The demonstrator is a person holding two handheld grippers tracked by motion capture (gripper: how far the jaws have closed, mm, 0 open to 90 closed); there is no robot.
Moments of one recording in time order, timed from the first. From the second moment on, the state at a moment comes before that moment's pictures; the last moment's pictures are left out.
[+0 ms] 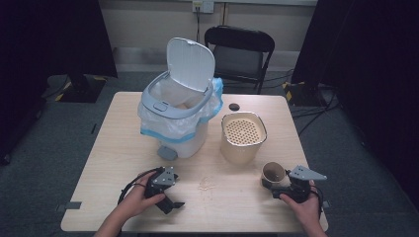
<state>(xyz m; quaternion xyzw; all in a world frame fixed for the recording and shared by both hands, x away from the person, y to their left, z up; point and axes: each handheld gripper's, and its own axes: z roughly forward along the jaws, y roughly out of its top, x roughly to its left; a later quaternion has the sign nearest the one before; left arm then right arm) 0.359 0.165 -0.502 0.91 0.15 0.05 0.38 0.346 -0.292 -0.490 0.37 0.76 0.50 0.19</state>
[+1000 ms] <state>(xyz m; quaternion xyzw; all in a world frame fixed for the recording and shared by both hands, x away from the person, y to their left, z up) 0.359 0.165 -0.502 0.91 0.15 0.05 0.38 0.357 -0.292 -0.476 0.37 0.76 0.49 0.22</state>
